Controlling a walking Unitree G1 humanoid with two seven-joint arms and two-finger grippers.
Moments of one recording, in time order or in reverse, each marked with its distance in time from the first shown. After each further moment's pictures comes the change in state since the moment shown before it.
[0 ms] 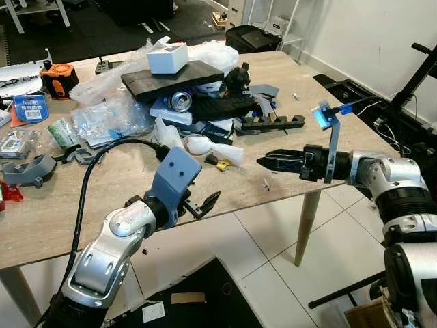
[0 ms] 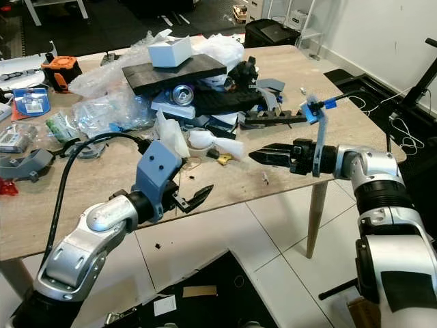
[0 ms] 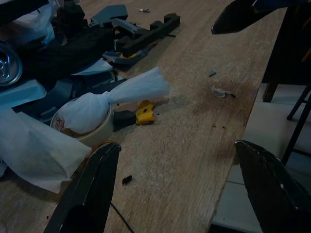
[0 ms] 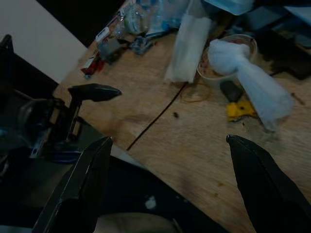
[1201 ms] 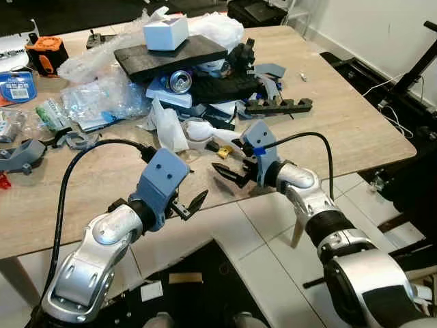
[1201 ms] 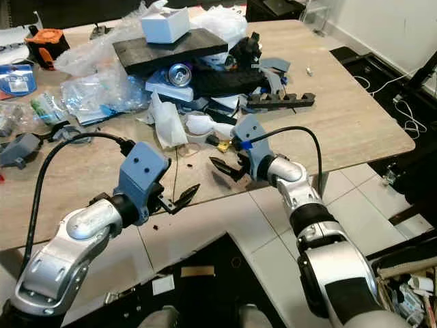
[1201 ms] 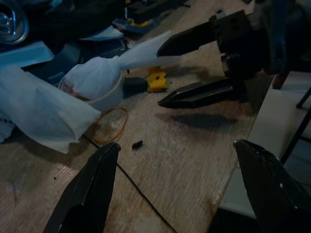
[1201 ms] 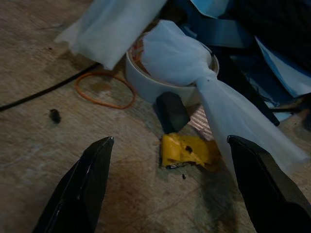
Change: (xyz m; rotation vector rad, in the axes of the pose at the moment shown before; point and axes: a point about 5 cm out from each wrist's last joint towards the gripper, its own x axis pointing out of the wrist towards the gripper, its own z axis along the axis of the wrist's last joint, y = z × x) left arm -0.025 0.002 0.015 0.062 -0.006 0.078; right arm 0.095 0.006 -0.026 -0.738 -0.167 -0.381
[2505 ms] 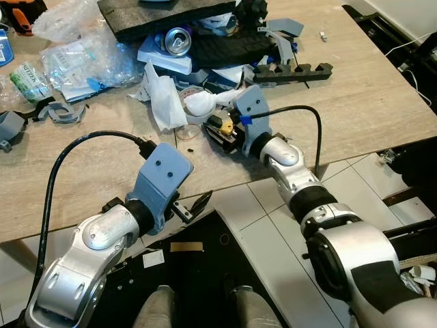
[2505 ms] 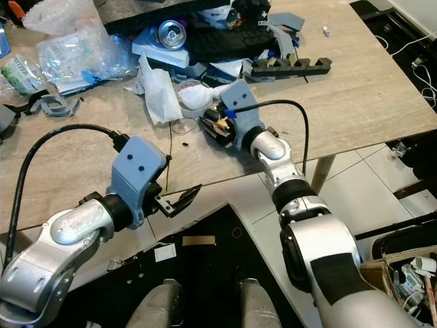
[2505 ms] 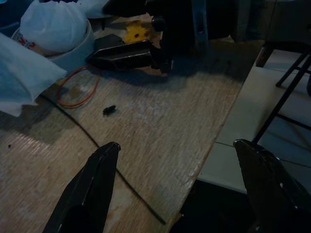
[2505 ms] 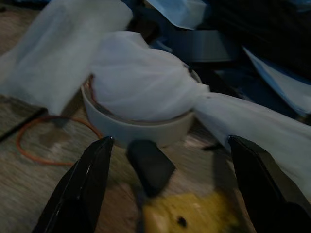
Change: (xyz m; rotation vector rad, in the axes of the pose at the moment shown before) left arm -0.013 -0.005 0.016 -0.003 0.029 -0.033; right arm 0.036 -0.001 0.046 0.008 -0.102 -0.136
